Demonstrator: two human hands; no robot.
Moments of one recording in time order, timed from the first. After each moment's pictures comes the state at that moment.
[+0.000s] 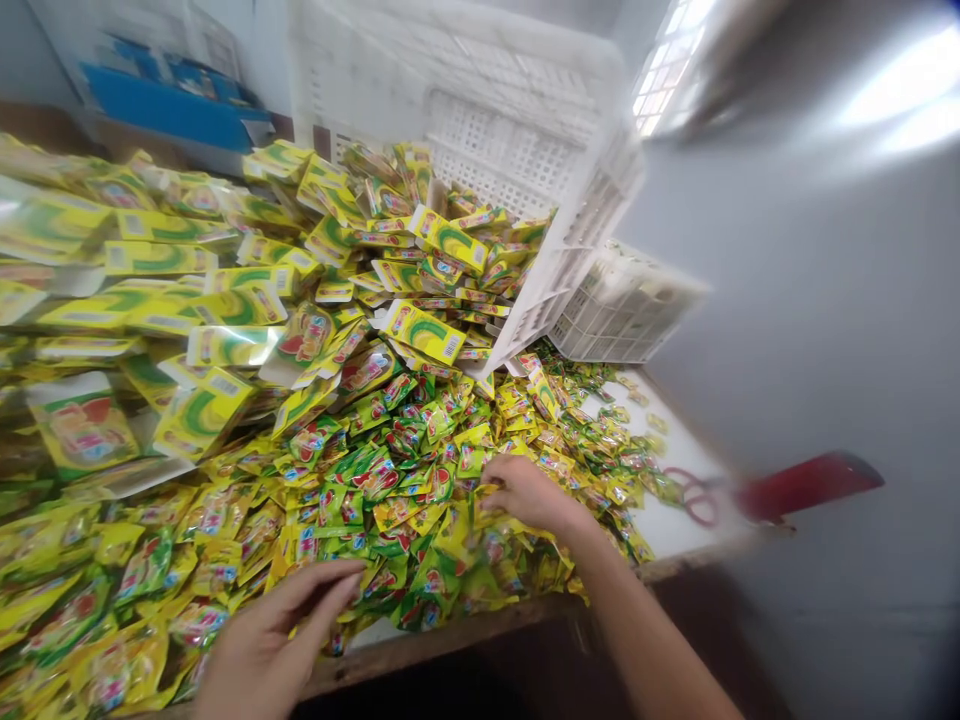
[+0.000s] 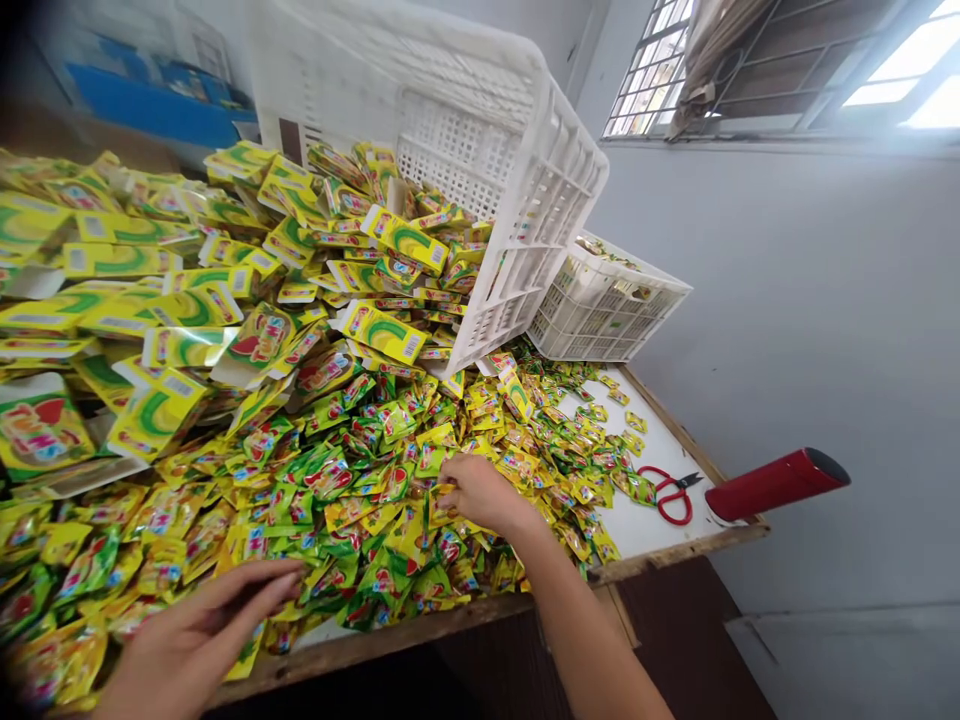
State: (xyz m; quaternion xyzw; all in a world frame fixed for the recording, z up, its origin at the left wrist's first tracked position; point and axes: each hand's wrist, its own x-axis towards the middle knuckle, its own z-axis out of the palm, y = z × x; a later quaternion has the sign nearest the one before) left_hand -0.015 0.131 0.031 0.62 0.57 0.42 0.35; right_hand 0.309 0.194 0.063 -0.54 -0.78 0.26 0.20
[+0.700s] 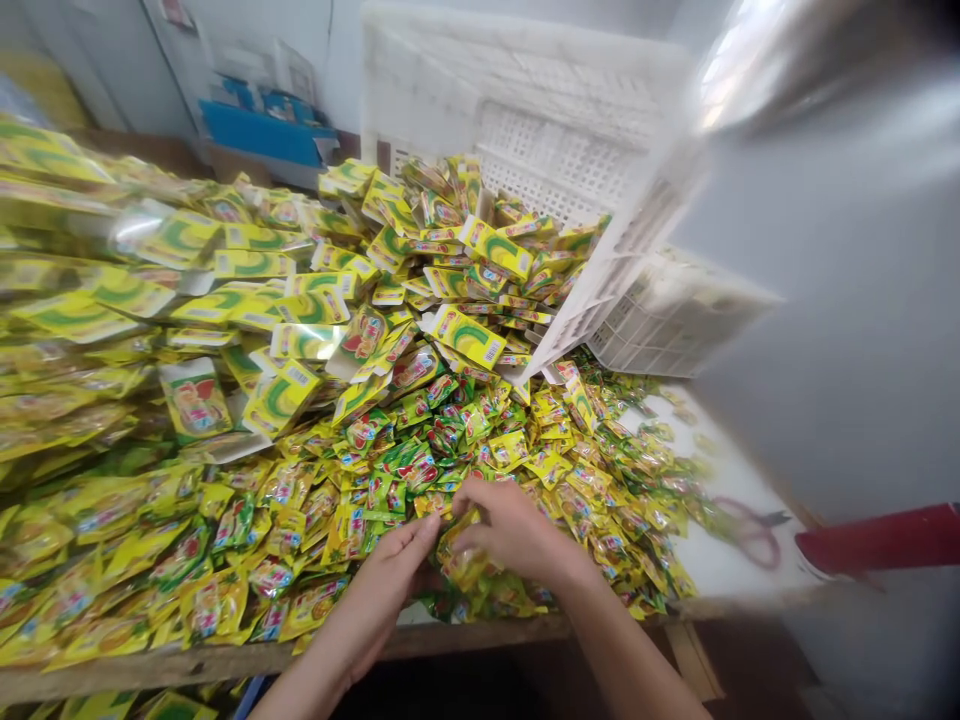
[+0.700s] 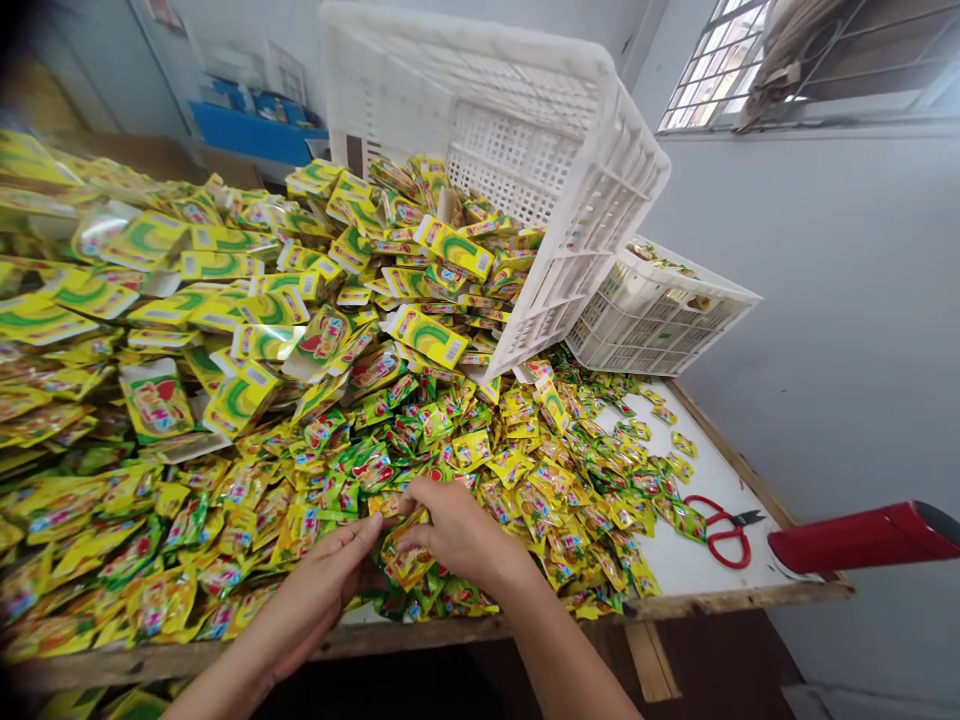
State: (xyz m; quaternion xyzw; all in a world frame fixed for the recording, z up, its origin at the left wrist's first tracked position) left_hand 0.049 0.145 0.063 0.38 0.45 0.35 0.72; right_hand 0.231 0.169 0.087 -0.46 -0.73 0.41 0.30
